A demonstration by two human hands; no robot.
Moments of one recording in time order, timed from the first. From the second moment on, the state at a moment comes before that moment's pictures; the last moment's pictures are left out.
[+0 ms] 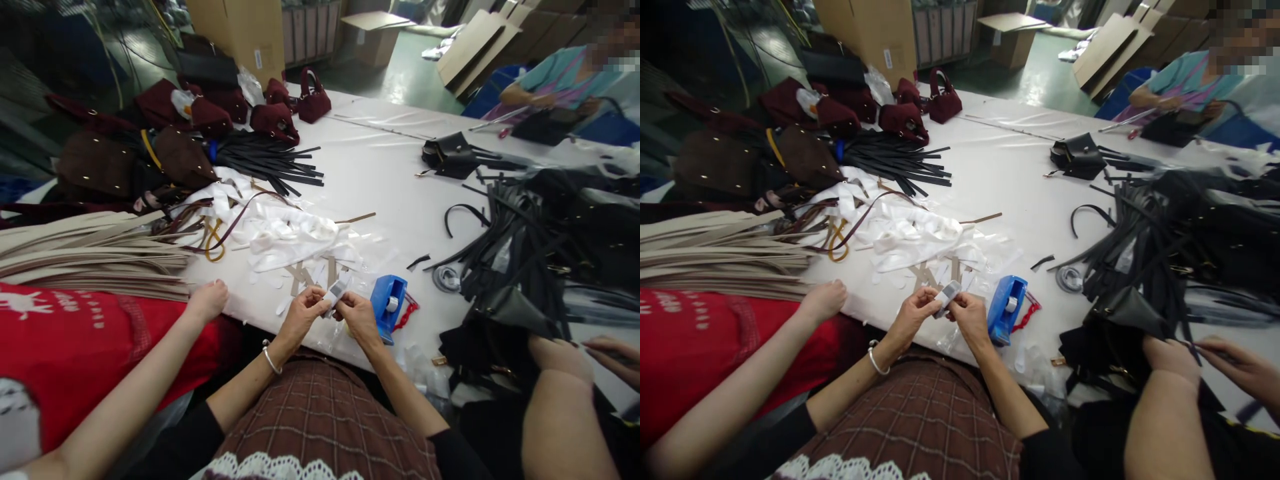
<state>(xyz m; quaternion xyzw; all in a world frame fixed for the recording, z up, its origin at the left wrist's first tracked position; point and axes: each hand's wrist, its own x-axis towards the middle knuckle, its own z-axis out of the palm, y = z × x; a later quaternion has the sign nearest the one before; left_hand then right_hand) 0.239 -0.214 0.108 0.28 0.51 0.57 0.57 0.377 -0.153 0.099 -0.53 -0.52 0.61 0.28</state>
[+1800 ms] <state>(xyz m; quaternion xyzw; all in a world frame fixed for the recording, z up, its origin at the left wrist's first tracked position) 0.240 -0.200 0.059 0.73 0.56 0.37 0.09 0.412 -0.095 0.098 -0.55 -0.37 0.70 0.27</state>
